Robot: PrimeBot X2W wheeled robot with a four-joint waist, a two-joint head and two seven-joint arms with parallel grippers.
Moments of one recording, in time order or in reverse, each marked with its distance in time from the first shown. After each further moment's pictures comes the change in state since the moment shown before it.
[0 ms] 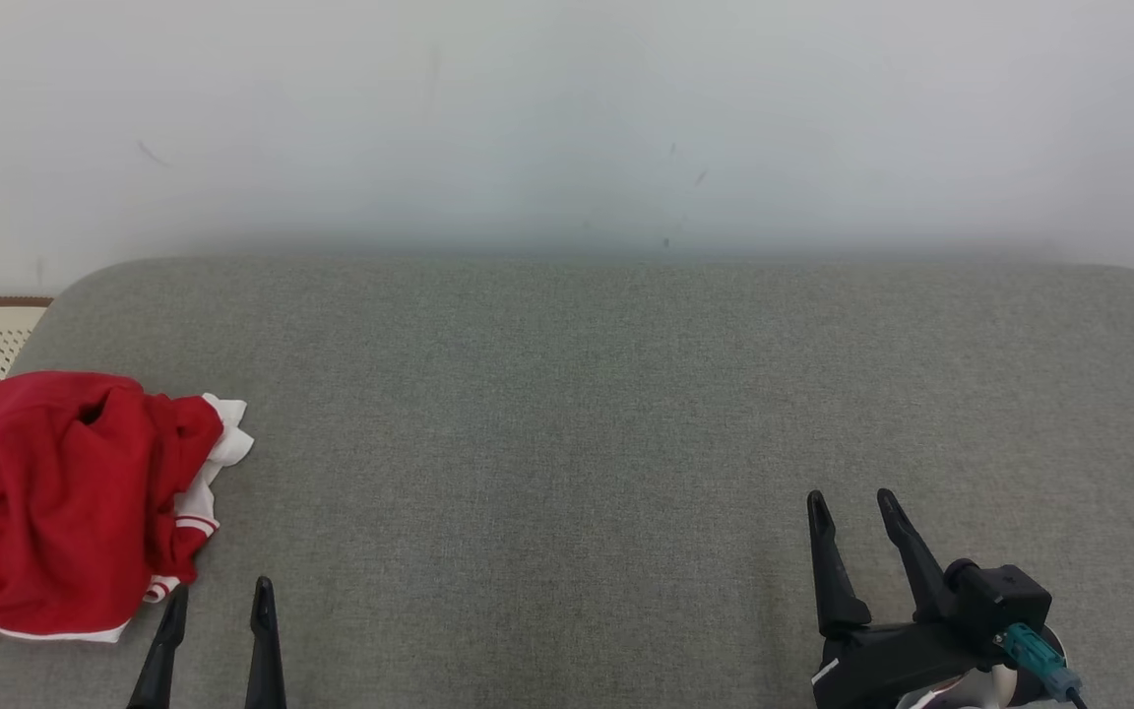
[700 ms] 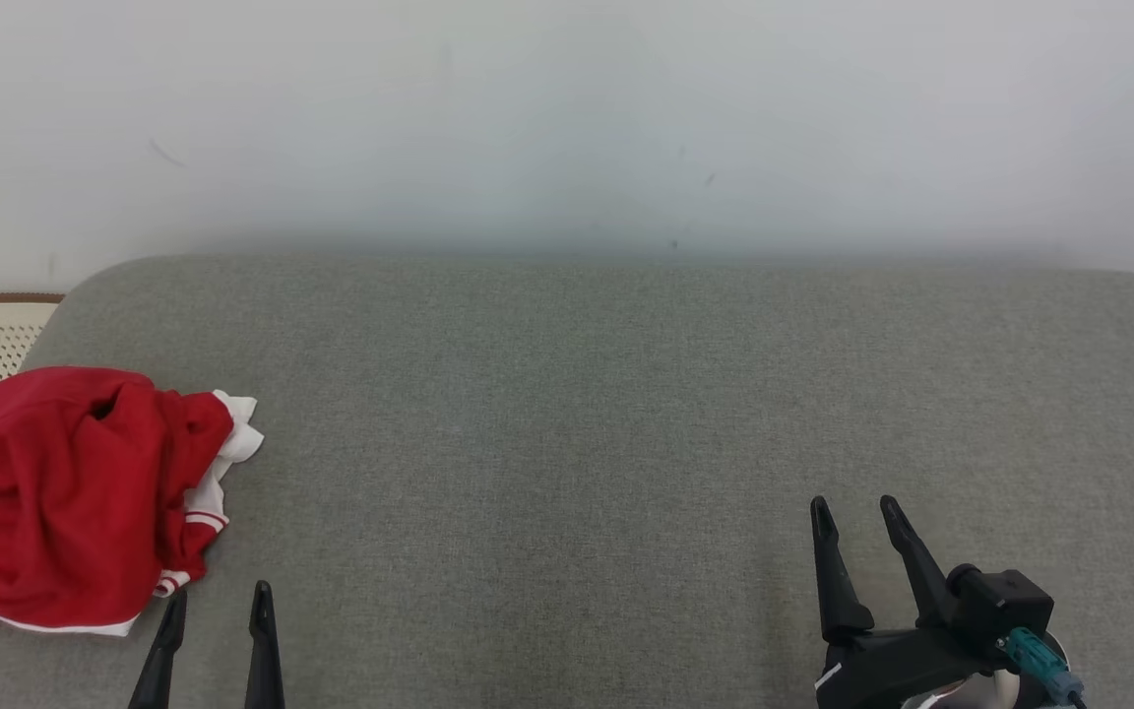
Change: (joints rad) left arm 0.005 -0.008 0.009 0.001 0.008 -0.007 0.000; right arm 0.002 0.000 -0.003 0.008 0.003 0.000 0.002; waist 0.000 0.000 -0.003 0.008
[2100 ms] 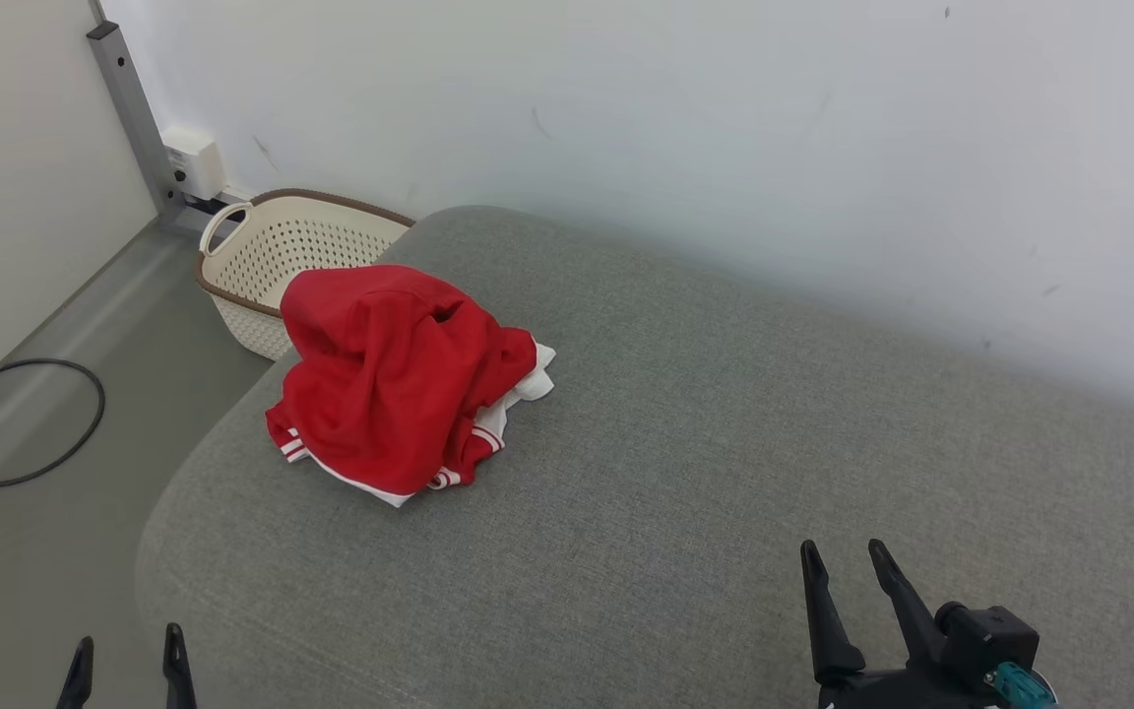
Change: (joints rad) left arm 0.057 0.038 0.102 0.007 0.027 0.037 -0.001; right arm 0.053 0.000 0.018 0.019 0.018 0.000 0.000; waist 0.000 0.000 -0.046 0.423
